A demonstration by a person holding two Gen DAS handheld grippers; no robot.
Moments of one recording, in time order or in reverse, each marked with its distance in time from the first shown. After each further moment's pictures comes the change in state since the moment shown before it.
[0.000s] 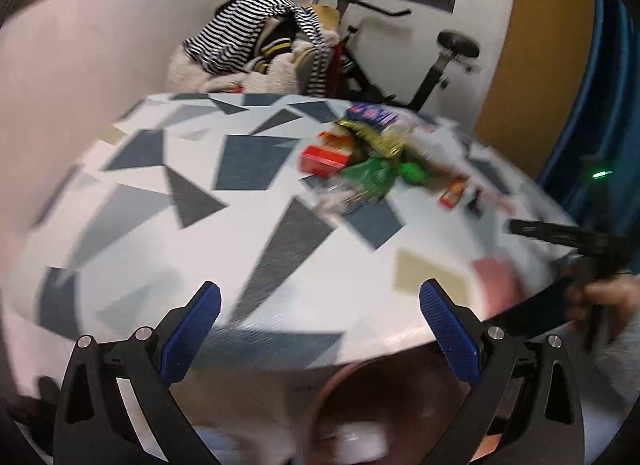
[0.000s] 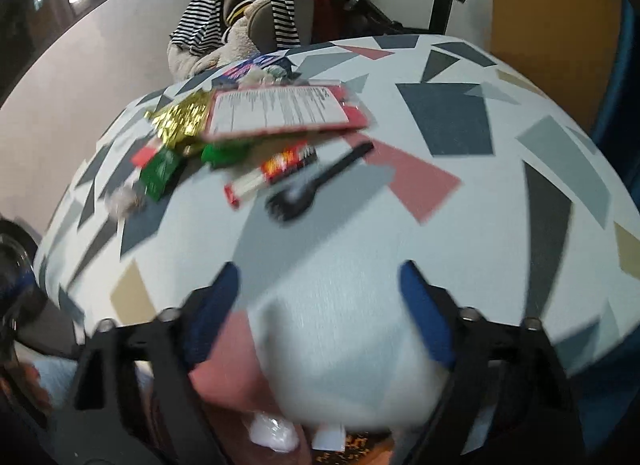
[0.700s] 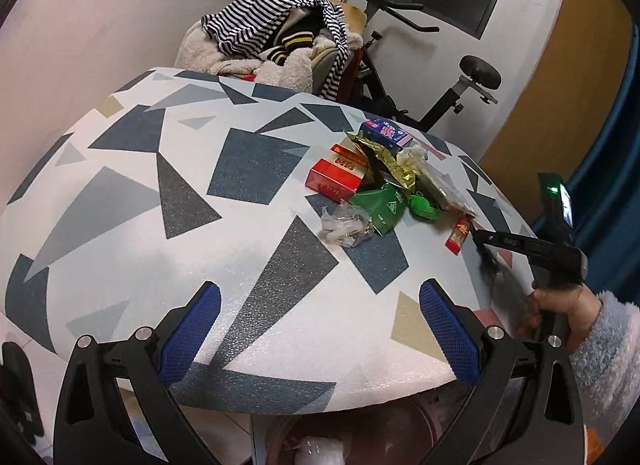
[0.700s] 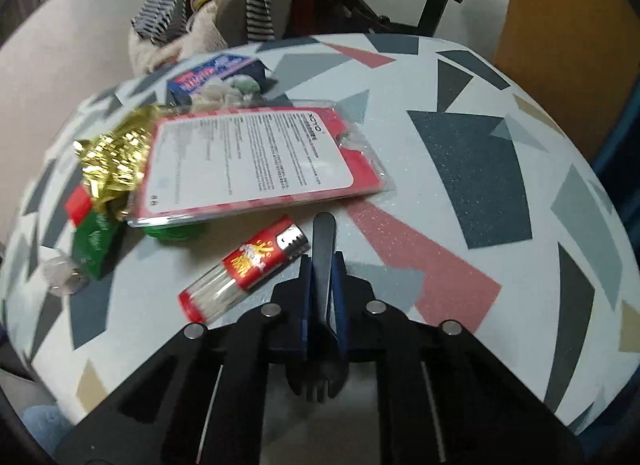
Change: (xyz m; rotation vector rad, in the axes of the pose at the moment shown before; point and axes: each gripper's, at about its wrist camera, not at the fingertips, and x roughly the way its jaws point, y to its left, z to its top) left arm 0.026 0.018 0.024 -0.135 0.022 -0.031; right arm 0.059 0.012 0.059 -0.024 0.018 -0.120
